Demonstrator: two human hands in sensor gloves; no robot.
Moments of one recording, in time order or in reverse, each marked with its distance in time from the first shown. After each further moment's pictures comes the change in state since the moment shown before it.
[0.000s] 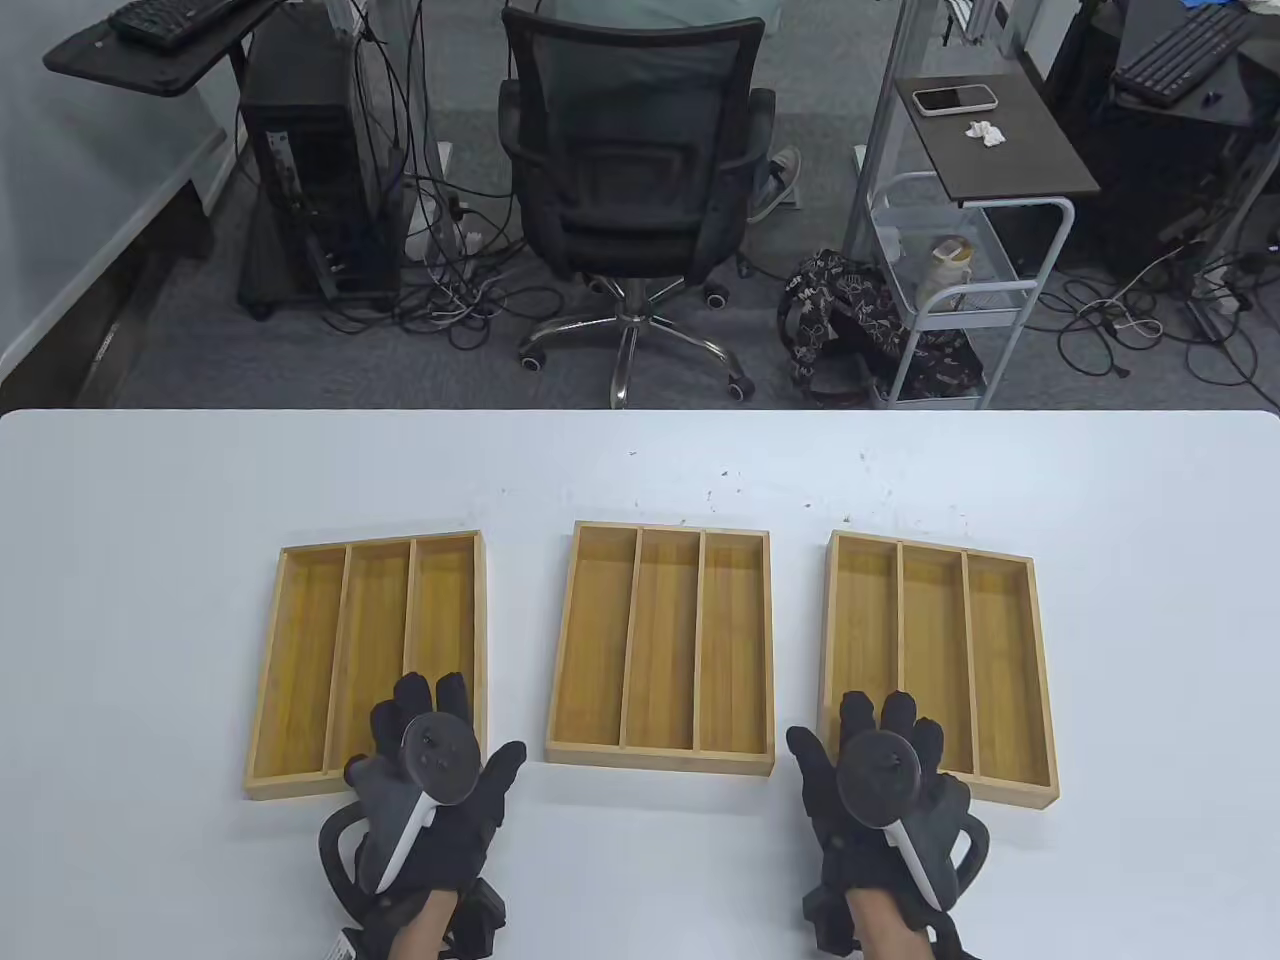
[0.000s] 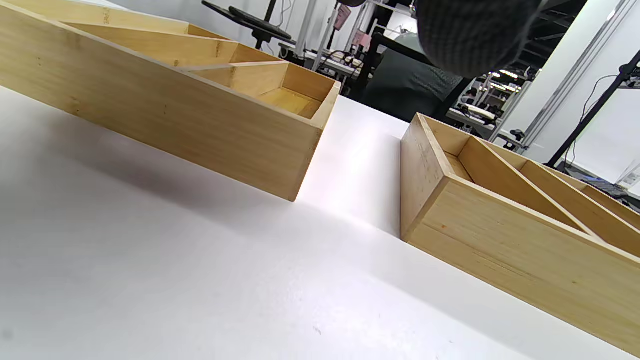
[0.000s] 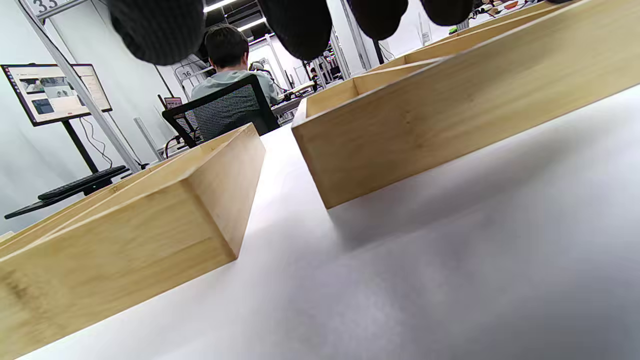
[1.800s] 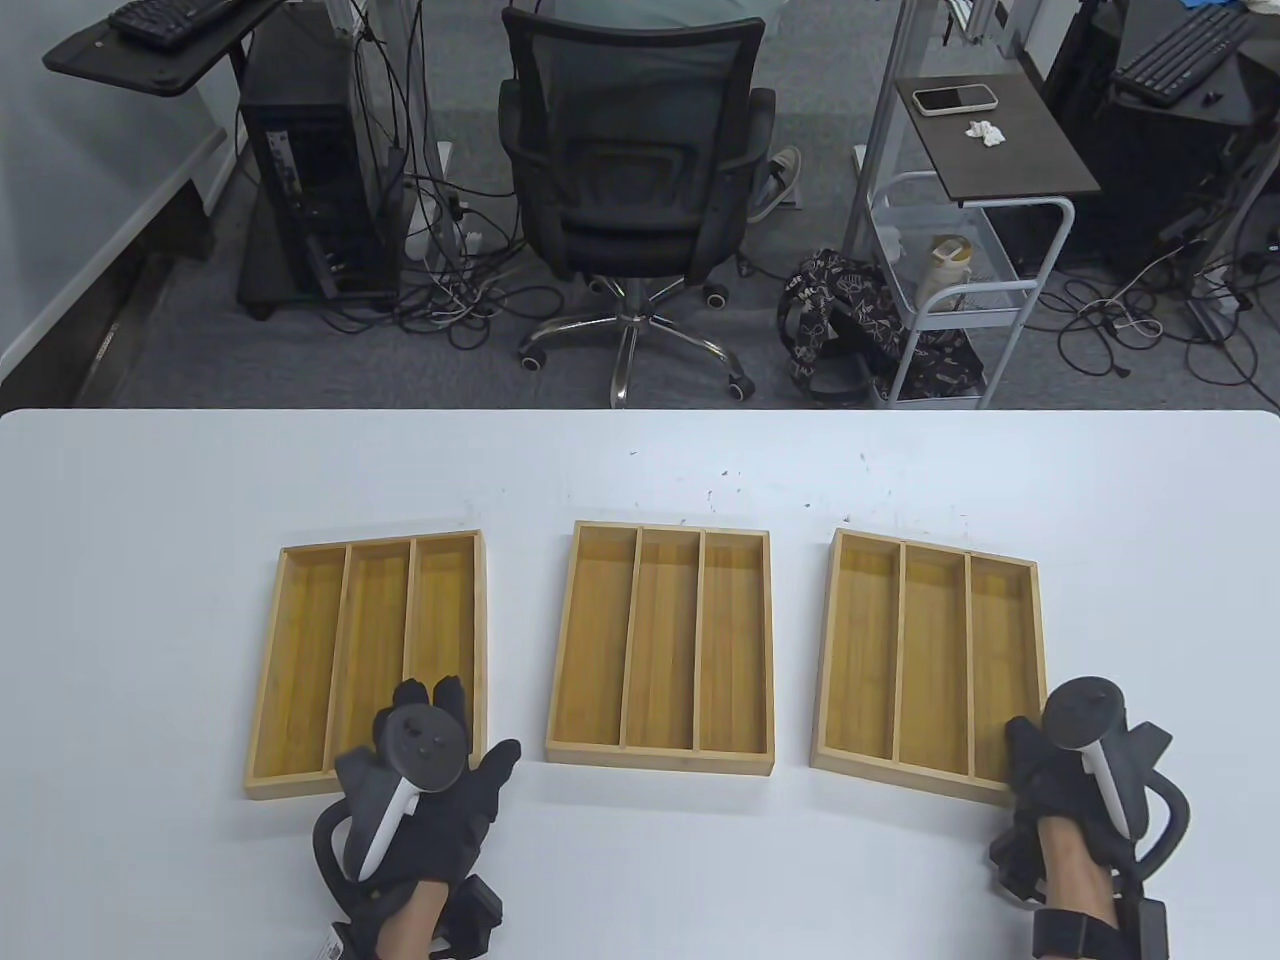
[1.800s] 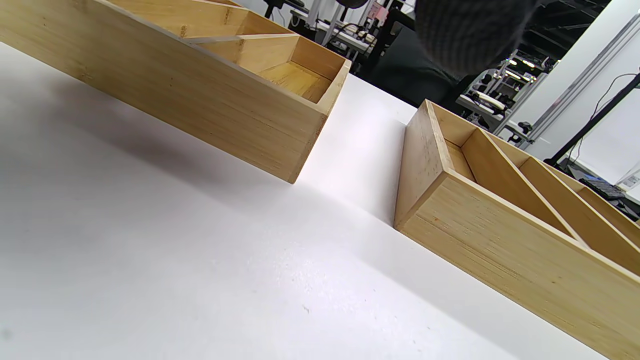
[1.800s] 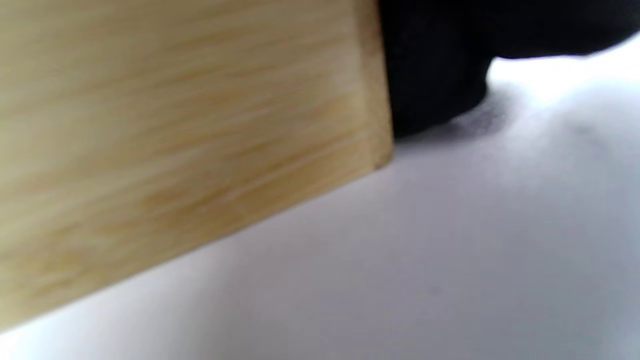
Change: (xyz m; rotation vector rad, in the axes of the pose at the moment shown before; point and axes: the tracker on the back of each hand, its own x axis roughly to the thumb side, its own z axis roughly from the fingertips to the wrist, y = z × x) left_hand -0.007 0.002 -0.007 -0.086 0.014 0.064; right_hand -0.159 -0.035 -0.094 0.035 0.363 0.135
